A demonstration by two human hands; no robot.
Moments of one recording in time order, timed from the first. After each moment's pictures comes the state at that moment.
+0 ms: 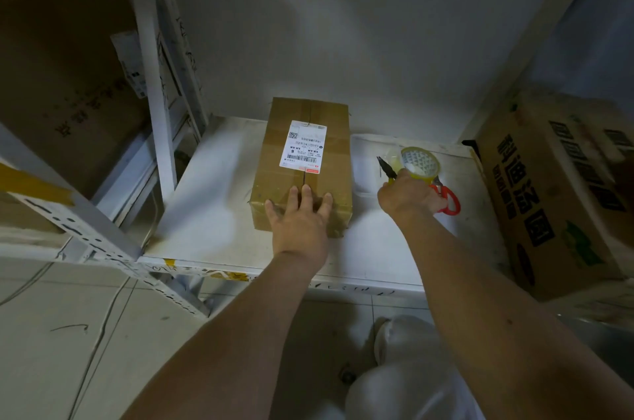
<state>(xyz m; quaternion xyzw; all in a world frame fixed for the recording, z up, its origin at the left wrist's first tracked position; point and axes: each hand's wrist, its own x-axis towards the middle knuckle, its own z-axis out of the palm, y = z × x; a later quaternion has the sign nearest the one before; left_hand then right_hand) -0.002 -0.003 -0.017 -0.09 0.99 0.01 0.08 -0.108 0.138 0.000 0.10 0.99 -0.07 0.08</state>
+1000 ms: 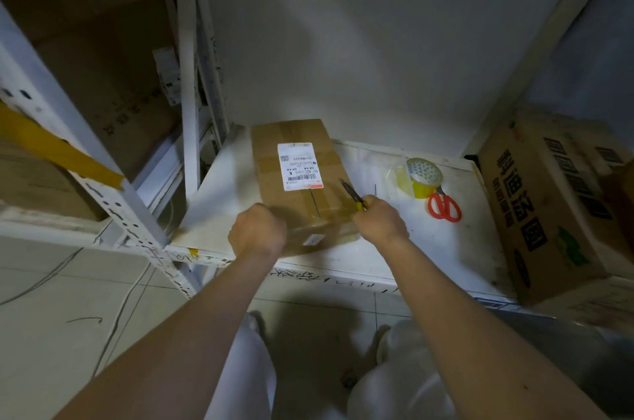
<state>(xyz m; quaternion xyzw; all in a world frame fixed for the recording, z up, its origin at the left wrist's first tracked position) 0.044 -0.059 0.017 -0.38 0.88 0.27 0.00 -0.040 0.106 0.007 0.01 0.95 -0.28 0.17</state>
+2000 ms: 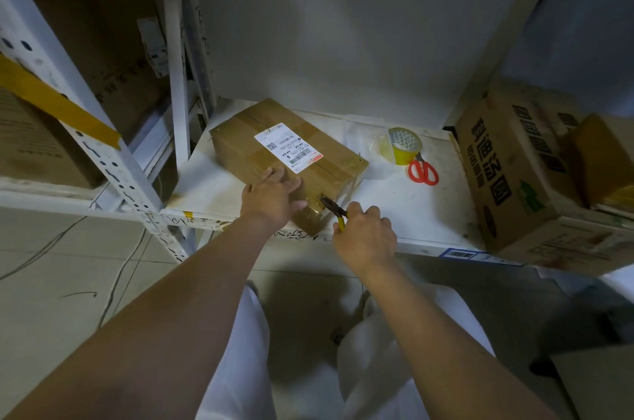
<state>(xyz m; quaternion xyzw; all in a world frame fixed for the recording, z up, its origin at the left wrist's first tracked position) 0.062 -0.049 -0.005 -0.08 0.98 0.14 0.07 0.076 0.122 0.004 -0.04 0.99 -0.12 0.08</state>
